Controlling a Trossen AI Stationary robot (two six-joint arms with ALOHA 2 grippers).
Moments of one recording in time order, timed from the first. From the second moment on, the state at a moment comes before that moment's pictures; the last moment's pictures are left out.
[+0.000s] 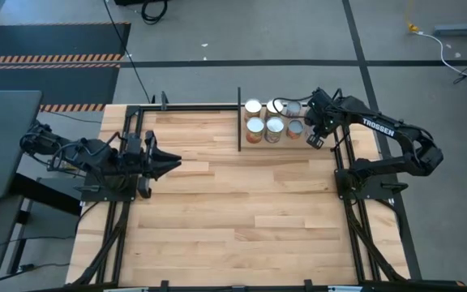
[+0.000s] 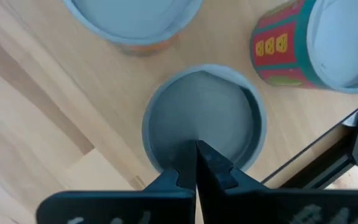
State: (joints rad) left arm -0.40 0.76 0.90 -0.08 -0.50 -0.22; right arm -0.87 1.19 0.86 -1.00 0.10 -0.24
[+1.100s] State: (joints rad) left arm -0.18 0.39 0.58 -0.14 -0.37 -0.35; right arm -0.09 0.66 0.89 -0.25 0.04 0.48
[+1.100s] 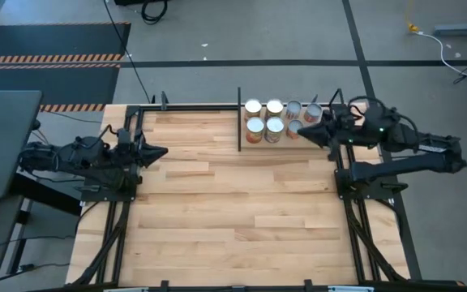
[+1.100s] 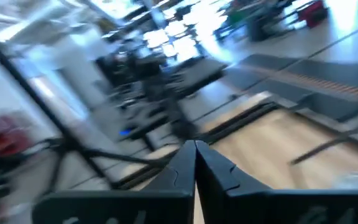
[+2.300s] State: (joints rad) left arm -0.18 0.39 0.58 -0.12 -0.20 -0.36; right arm -0.03 0.70 0.89 -0.15 -0.47 0.29
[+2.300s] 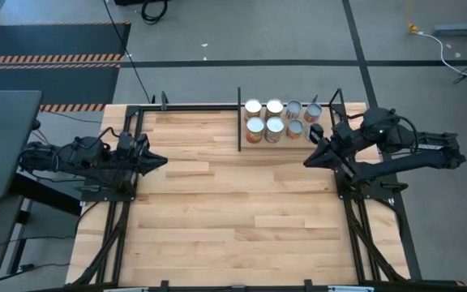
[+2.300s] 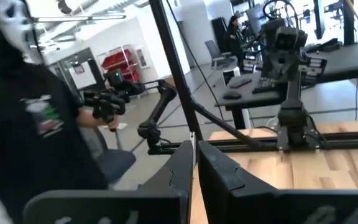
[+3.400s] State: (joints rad) left arm -0.18 0.29 0.58 -0.16 -0.10 -0.15; right arm -0.05 0.74 0.89 0.10 -0.55 0.11
